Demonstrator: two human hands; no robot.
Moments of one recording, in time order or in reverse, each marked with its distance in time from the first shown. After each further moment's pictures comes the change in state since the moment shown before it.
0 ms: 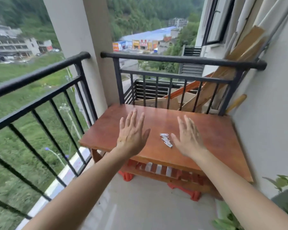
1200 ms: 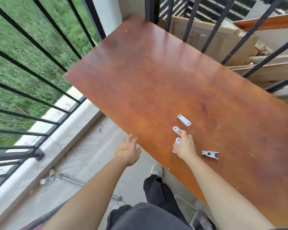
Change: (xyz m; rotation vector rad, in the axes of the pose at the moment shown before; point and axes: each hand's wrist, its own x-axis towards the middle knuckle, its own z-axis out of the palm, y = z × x) left_hand 0.095 -0.025 0.337 -0.387 -0.983 -0.739; right_hand 0.233 0.118 0.330 0.224 -0.879 0.252
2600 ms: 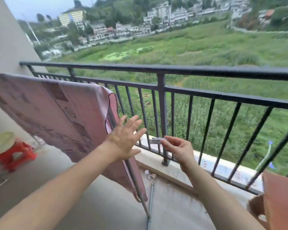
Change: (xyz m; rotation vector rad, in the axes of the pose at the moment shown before) left_hand -0.492 -0.267 -0.072 0.532 0.764 -0.904; right_hand -0.370 -0.418 0.209 0.423 -1.141 -1.008
